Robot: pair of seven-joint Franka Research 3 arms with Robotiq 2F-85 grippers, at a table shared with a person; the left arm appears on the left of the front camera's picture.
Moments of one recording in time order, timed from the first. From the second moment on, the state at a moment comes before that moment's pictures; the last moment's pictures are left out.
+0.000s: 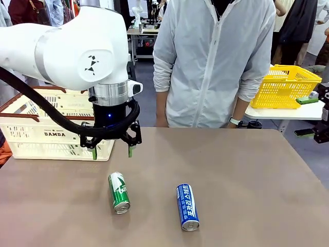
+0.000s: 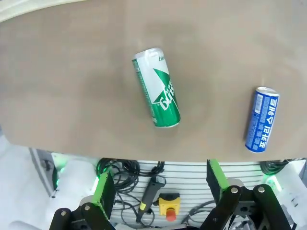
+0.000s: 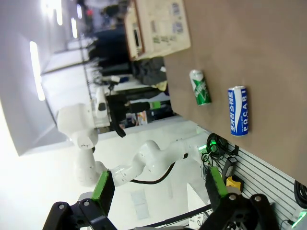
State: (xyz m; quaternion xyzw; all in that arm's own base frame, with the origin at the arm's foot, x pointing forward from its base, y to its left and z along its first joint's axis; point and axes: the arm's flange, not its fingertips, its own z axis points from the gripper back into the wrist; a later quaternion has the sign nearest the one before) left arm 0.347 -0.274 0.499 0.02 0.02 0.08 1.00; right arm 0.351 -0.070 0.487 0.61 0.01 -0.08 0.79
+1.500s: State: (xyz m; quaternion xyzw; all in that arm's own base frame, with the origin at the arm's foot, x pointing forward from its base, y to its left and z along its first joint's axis) left arm 0.349 -0.262 0.345 0.01 -0.02 0.24 0.97; right arm 0.351 -0.070 0.487 0.61 0.01 -0.08 0.79
